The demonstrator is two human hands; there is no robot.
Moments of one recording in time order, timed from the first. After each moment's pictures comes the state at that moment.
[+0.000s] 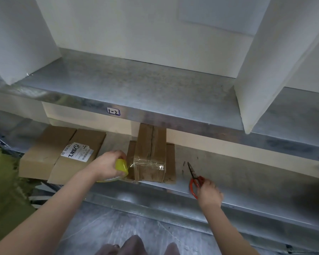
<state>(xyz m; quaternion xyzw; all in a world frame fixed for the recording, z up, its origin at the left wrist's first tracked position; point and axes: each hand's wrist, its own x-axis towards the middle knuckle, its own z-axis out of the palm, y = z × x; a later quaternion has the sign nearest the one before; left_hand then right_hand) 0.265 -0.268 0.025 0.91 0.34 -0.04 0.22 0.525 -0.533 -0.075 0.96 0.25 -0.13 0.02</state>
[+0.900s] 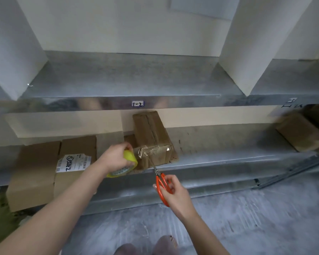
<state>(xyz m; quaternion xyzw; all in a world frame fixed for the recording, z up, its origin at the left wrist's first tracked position) 0.254 -0.236 0.042 0.93 0.23 -0.05 0.29 0.282 -0.495 0.020 0.83 0.16 -0.28 -0.46</state>
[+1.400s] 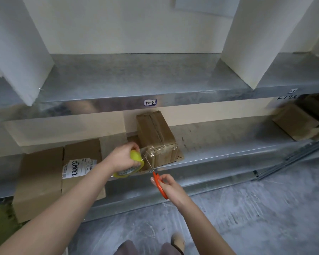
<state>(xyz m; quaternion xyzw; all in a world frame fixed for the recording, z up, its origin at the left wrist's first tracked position) 0.252 -0.219 0.040 0.94 0.17 -0.07 0.29 0.266 -0.447 0.027 0.80 0.06 -0.40 -0.45</state>
